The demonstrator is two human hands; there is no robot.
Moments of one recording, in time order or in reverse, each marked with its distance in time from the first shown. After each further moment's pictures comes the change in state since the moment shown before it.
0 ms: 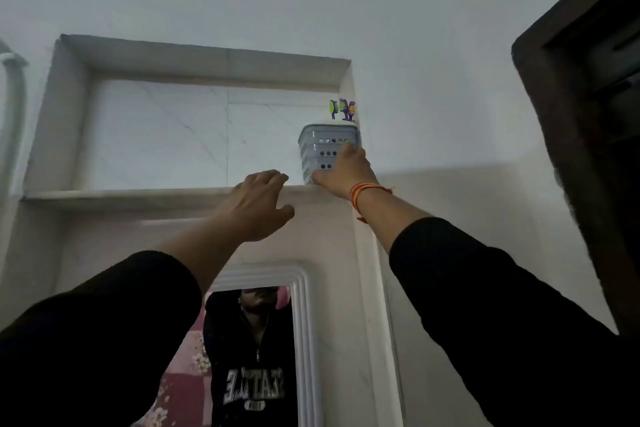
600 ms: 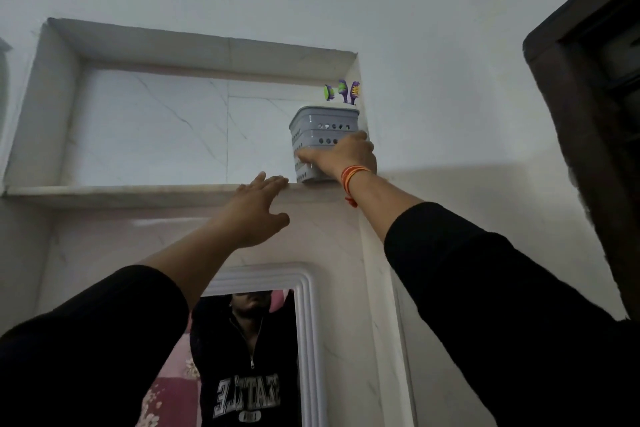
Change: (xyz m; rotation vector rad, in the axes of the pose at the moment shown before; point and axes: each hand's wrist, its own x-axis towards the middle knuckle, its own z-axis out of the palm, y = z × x) left_hand 0.007 -0.026 0.027 -0.165 -0.035 -0.017; right_hand 0.015 -0.027 0.009 0.220 0.145 0.214
